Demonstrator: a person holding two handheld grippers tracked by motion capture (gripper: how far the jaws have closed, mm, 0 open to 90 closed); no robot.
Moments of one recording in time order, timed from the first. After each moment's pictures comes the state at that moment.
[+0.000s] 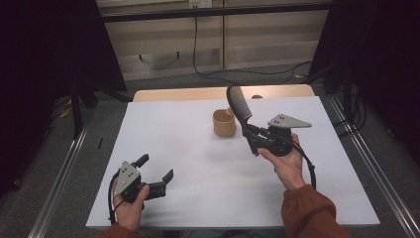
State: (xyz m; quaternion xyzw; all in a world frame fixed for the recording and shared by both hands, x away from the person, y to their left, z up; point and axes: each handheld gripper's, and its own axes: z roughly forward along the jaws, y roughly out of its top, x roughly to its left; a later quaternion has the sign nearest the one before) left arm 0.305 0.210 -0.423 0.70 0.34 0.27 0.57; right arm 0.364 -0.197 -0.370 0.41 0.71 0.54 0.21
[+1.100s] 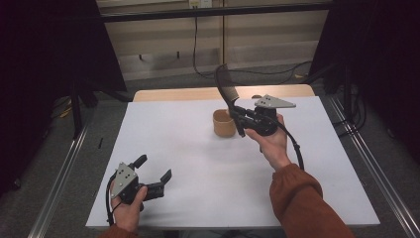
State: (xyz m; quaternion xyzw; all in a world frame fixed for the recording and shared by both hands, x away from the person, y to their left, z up) left arm 0.302 0.214 -0.423 0.69 0.35 0.27 0.58; right arm 0.417 -0.174 -0.355 0.38 0.69 0.58 0.21
